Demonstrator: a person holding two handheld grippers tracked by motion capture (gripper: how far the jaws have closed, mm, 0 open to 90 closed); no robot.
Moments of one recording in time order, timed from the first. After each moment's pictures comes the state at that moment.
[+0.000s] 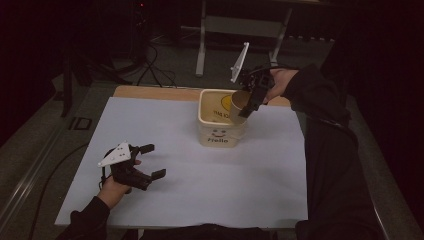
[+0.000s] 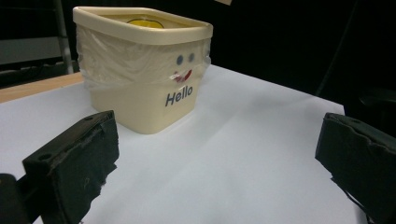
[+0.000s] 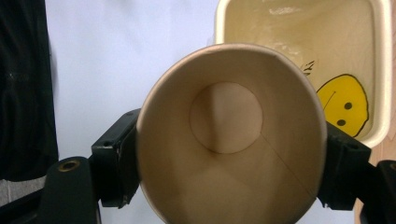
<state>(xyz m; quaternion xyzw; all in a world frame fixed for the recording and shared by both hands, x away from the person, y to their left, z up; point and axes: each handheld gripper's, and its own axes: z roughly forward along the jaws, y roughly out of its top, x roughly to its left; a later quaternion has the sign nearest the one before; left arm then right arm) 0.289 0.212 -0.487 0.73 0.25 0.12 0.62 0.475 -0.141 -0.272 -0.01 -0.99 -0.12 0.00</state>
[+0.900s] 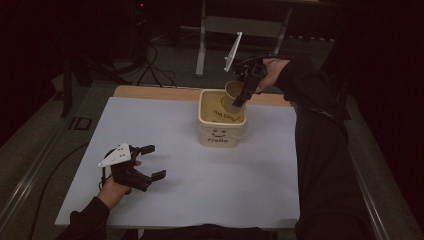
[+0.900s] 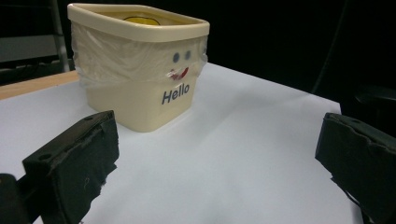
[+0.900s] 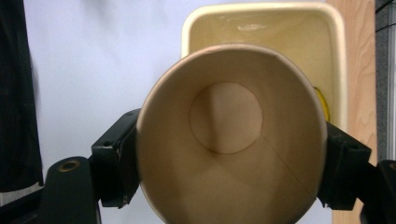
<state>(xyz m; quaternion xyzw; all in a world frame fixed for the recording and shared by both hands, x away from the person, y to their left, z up) 0.287 0.212 -0.488 0.73 0.25 0.12 0.62 0.502 -0.124 -0.264 -0.02 -0.99 -0.12 -0.01</state>
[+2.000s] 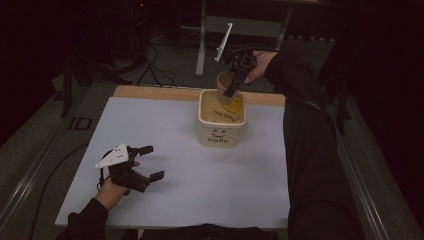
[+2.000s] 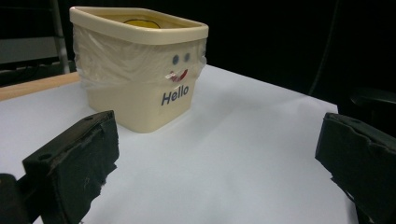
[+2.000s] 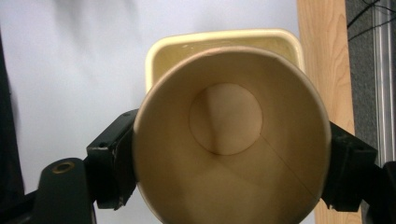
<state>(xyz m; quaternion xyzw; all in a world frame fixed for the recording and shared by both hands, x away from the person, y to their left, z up) 0.284 0.215 -0.486 0.73 0.25 0.12 0.63 0.532 -0.101 -0.263 -0.04 -0.99 -0.13 -0.01</state>
